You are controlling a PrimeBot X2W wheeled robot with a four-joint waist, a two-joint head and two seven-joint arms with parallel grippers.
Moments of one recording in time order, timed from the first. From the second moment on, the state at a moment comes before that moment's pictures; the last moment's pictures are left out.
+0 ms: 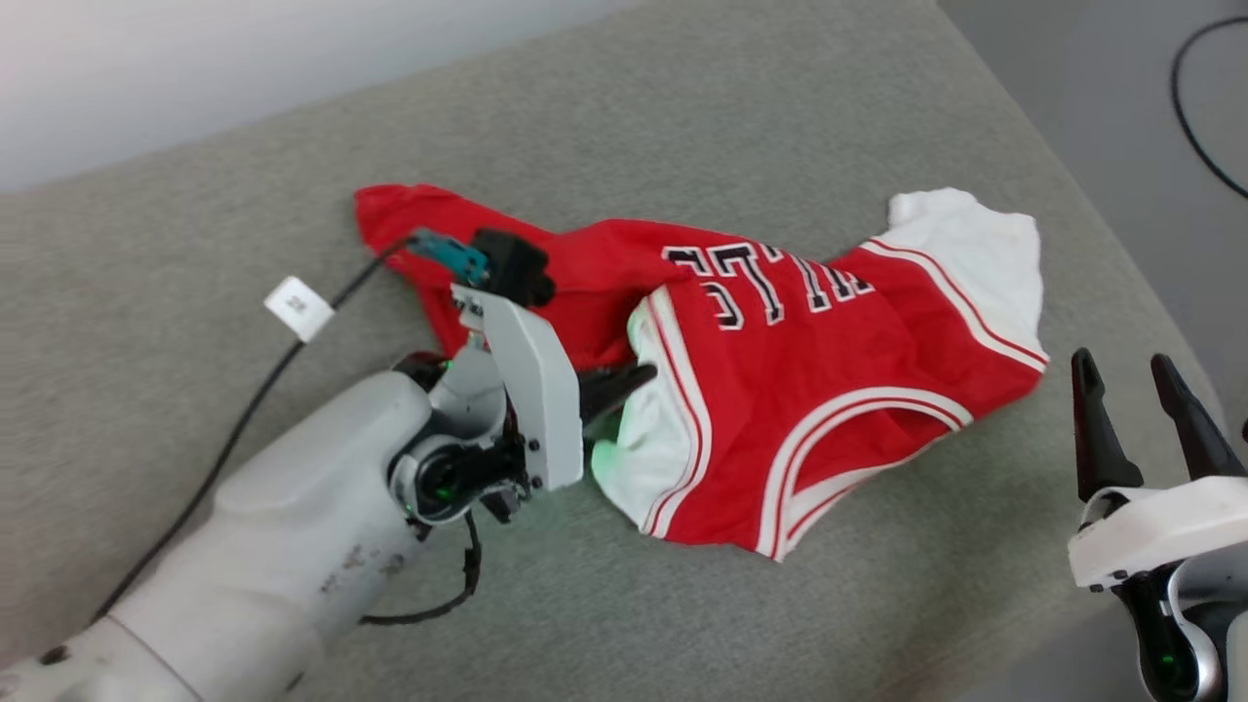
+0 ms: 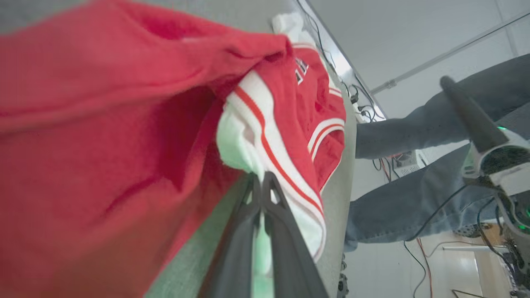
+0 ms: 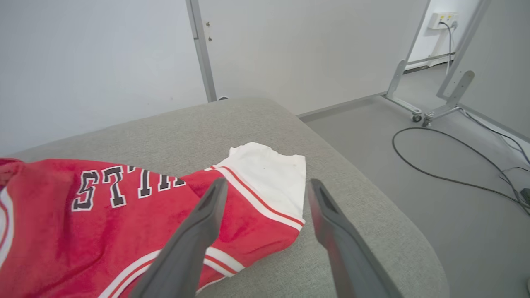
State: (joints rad) left arm -0.94 0.42 -1.05 0.50 -1.37 -0.13 0.34; right arm -0.19 -0.05 -0.16 -0.01 0.24 0.13 0.11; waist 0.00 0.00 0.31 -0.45
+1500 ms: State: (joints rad) left arm -0.90 0.69 -1.14 0.76 -1.14 -0.08 0.15; right arm -0.16 -0.06 -0.10 -0.01 0.18 0.13 0.21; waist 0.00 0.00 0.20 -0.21
